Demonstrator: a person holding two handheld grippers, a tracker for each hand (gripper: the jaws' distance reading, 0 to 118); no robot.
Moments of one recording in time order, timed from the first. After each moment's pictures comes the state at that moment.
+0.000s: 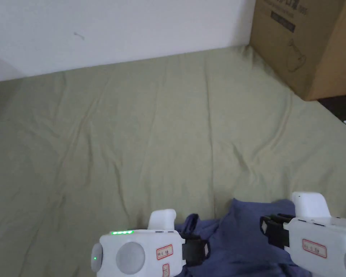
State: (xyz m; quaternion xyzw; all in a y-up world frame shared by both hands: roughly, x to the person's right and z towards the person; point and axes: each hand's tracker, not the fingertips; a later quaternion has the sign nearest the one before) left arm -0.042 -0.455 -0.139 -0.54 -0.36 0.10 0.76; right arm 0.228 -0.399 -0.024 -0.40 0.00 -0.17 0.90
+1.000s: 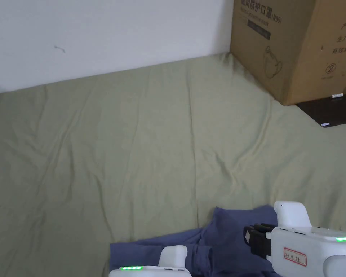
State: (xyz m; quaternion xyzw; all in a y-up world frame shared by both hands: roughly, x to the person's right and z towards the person) left arm -0.012 -0.465 -0.101 -0.57 -0.40 0.09 0.71; right arm 0.240 -0.407 -0.023 -0.40 0.00 -0.21 0.89
